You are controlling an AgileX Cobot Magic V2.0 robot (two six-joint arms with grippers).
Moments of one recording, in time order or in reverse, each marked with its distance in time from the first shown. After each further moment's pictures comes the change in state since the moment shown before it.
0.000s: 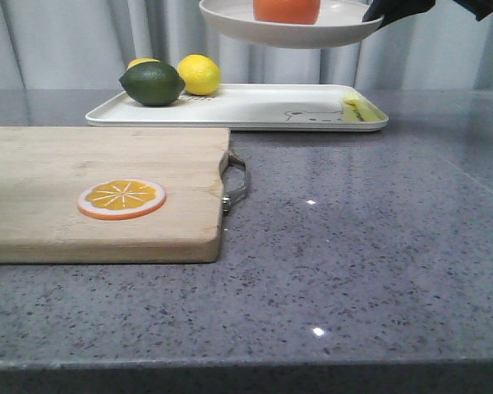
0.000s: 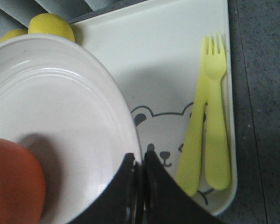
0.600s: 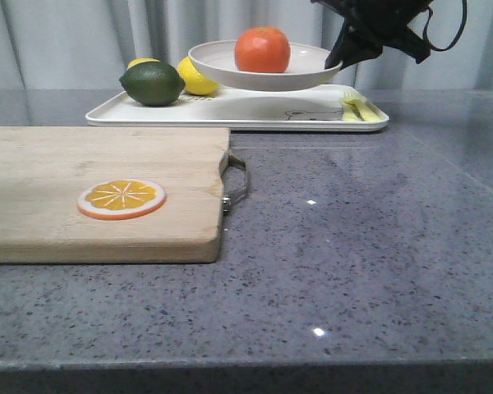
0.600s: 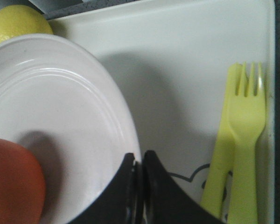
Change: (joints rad) left arm 0.000 0.000 0.000 0.000 0.000 0.000; right arm 0.000 0.360 -0.387 0.018 0.116 -0.052
